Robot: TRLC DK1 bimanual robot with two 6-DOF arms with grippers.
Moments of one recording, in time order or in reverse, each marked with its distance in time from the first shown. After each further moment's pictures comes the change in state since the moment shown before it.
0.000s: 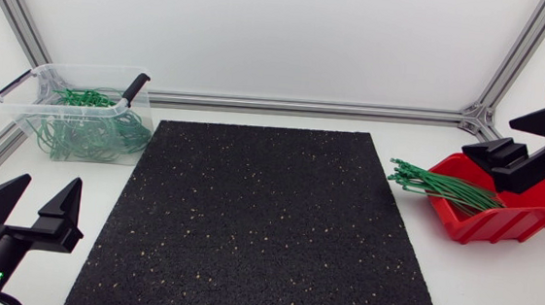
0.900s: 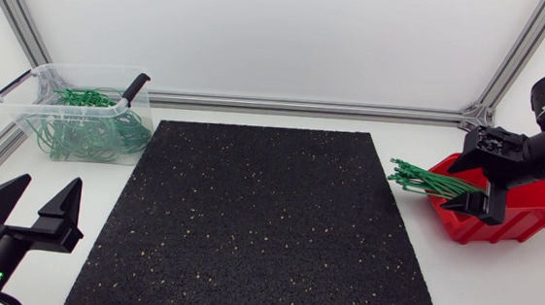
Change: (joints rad) left arm 0.000 0.000 0.000 0.000 0.000 0.000; right arm -0.174 0.580 0.098 -0.092 -0.120 -0.832
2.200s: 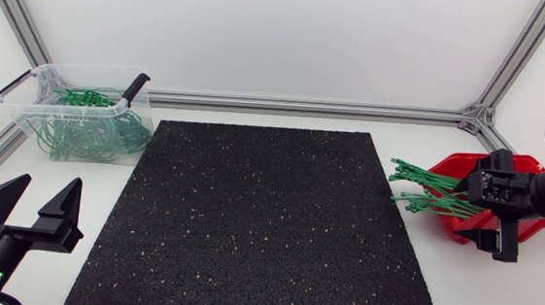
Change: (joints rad) left arm 0.000 0.000 0.000 0.000 0.000 0.000; right arm -0.045 -0.173 -0.246 0.152 0.053 -0.252
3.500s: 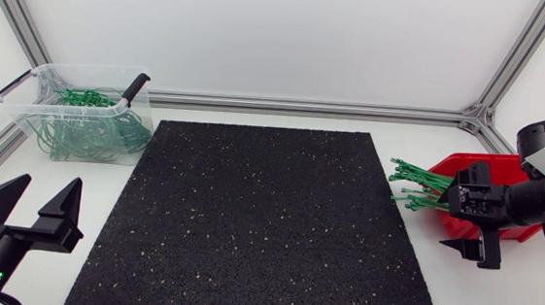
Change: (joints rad) left arm 0.000 0.000 0.000 0.000 0.000 0.000; right arm 0.051 0.074 -0.056 0.095 0.043 -0.021
